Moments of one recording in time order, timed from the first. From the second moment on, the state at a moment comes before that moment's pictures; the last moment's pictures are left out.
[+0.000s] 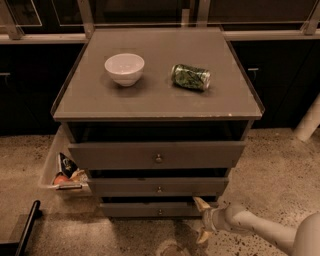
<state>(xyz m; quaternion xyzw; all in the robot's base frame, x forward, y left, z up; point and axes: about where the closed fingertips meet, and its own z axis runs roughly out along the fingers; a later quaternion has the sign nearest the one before) 0.530 -0.191 0.212 -0.69 0.64 0.05 0.33</state>
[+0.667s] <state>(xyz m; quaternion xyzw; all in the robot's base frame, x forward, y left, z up) 0.547 -0.188 0.206 -0.71 0.59 0.12 0.37</state>
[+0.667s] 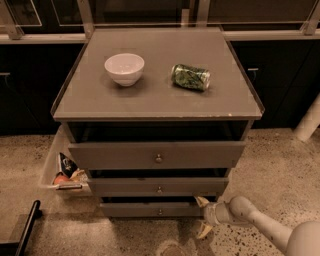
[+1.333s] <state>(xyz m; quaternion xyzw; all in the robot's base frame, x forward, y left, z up) 0.550 -0.184 0.207 -0.71 0.58 0.14 0.38</state>
